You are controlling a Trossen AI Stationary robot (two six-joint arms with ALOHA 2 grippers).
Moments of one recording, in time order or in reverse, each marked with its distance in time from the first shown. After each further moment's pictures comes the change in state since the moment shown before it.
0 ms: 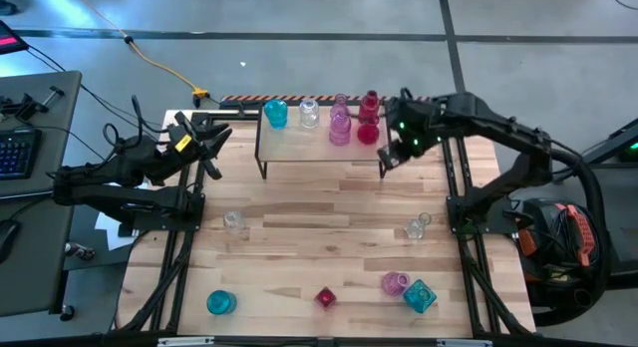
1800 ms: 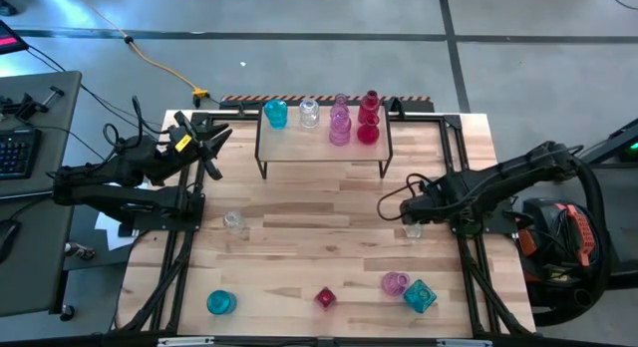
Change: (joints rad) left arm 0.000 0.000 0.000 -0.001 0.000 0.059; right arm 0.500 -0.239 -0.772 0.169 -0.043 0.979
